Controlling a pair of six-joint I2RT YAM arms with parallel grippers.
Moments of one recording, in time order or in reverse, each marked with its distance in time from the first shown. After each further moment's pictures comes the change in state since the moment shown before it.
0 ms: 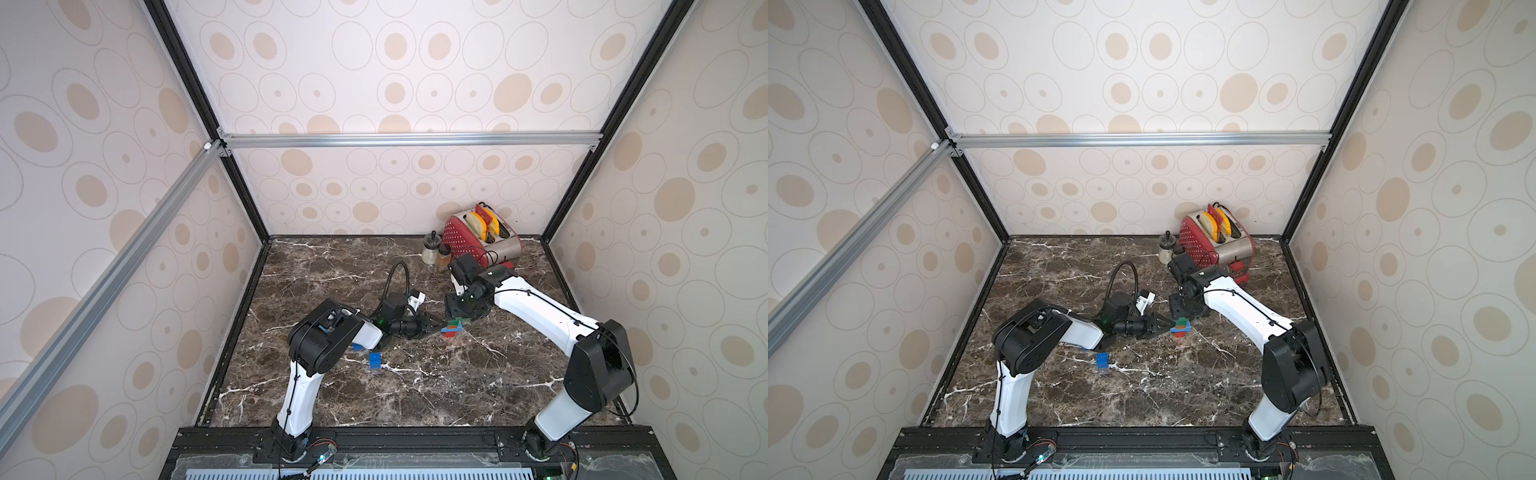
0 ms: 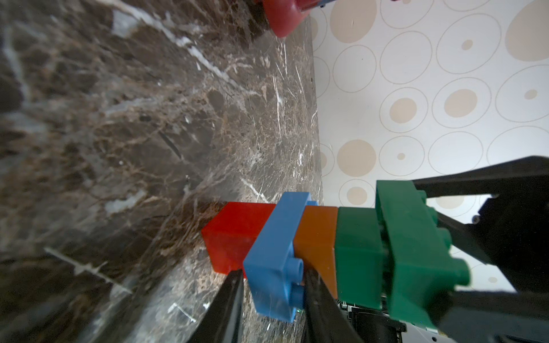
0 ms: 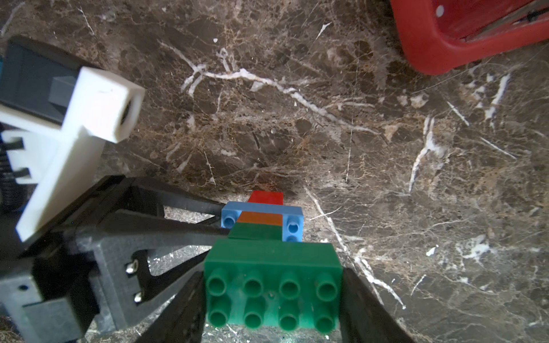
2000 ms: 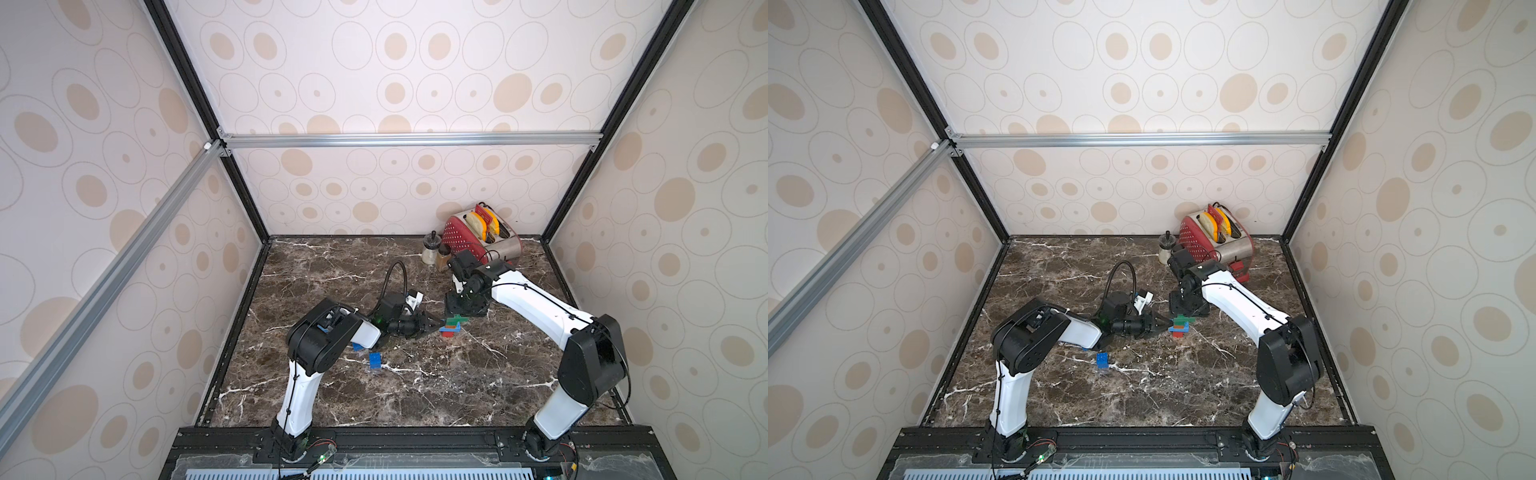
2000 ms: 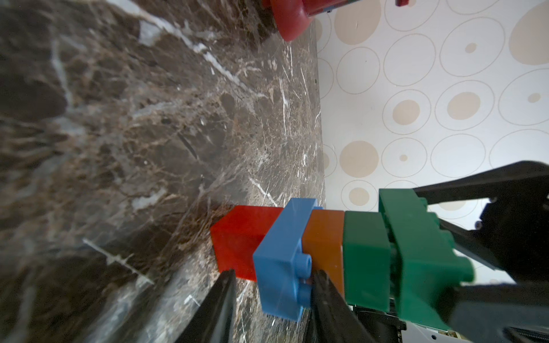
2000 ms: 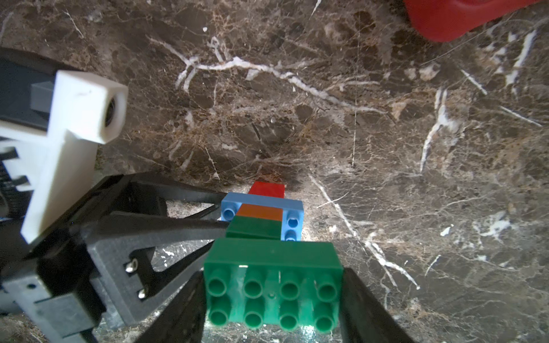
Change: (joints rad) left arm 0.016 -0.005 -0.007 -0.006 0.025 0.001; right arm -0.011 0.050 0.076 -0.080 -0.047 0.088
